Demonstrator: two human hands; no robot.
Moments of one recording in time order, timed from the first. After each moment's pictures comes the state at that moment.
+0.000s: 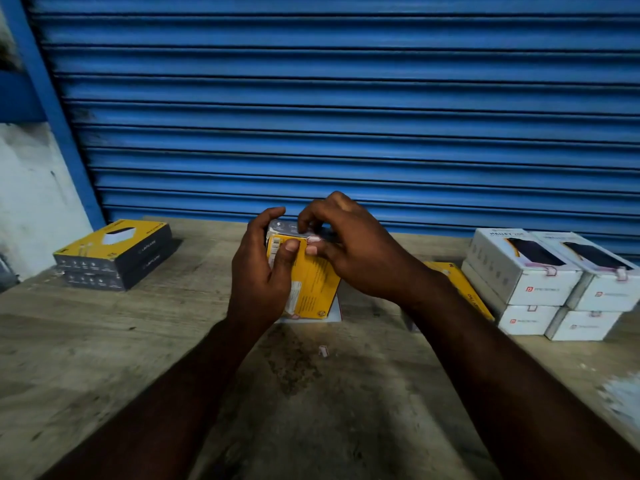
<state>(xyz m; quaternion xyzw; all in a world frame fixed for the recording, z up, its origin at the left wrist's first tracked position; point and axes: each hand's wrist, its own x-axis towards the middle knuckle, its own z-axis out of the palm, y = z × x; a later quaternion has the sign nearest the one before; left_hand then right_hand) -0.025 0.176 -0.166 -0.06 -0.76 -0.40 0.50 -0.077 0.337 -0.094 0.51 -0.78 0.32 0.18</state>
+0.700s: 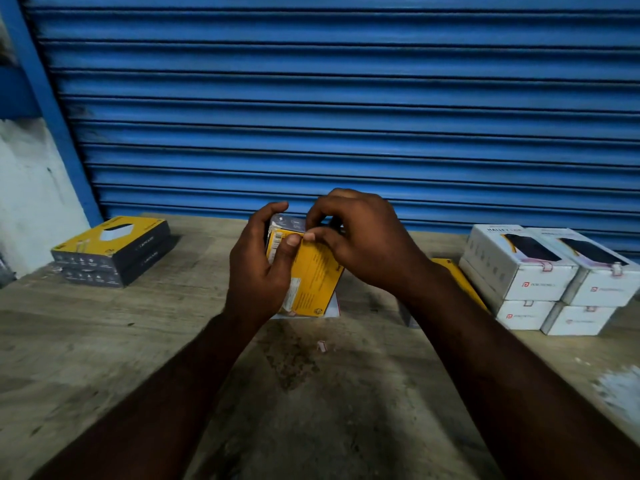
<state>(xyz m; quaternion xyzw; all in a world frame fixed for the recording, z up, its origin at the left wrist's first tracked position) -0.024 0.175 -0.163 -0.07 -0.77 -0.39 0.50 -0.074 0.342 -0.083 0.49 -0.78 0.27 0.27</state>
